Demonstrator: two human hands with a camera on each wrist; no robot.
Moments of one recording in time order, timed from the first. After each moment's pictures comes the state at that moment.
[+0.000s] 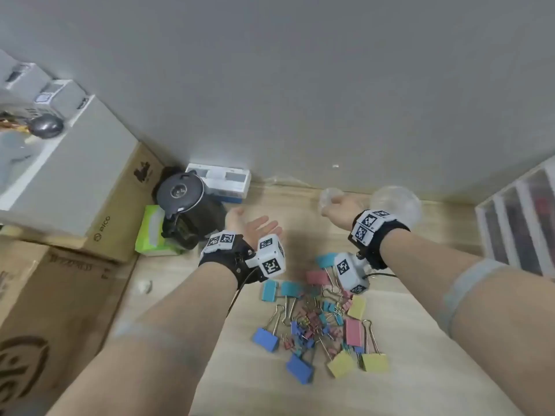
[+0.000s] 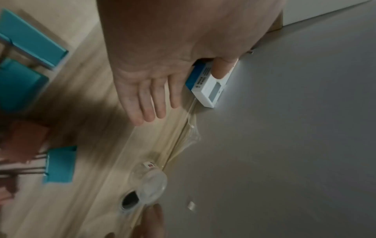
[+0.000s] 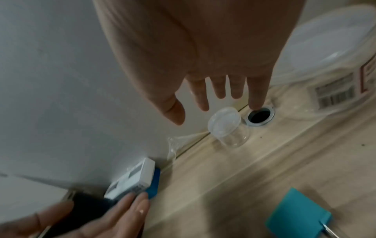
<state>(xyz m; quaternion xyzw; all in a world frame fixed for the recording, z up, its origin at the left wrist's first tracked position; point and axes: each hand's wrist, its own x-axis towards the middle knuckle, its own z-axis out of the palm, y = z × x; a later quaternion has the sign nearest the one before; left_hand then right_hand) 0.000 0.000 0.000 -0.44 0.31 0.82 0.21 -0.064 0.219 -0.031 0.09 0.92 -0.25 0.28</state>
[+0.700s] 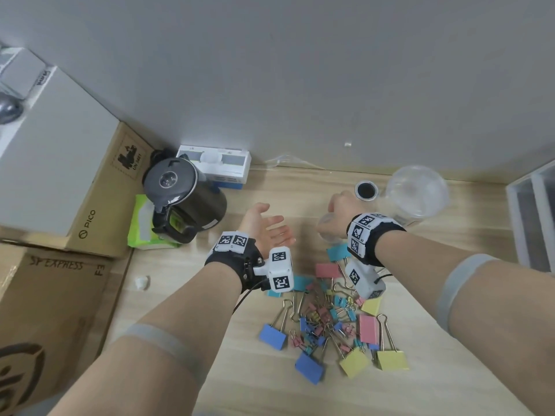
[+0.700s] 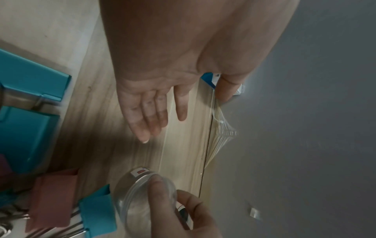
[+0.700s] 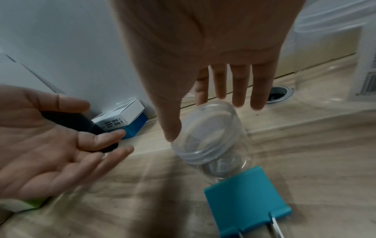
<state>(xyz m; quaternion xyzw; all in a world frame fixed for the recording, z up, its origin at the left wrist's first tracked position) -0.015 0.002 -0.051 -0.46 0.41 0.74 0.28 -0.053 0.199 -0.075 0.02 0.95 -0.14 0.27</state>
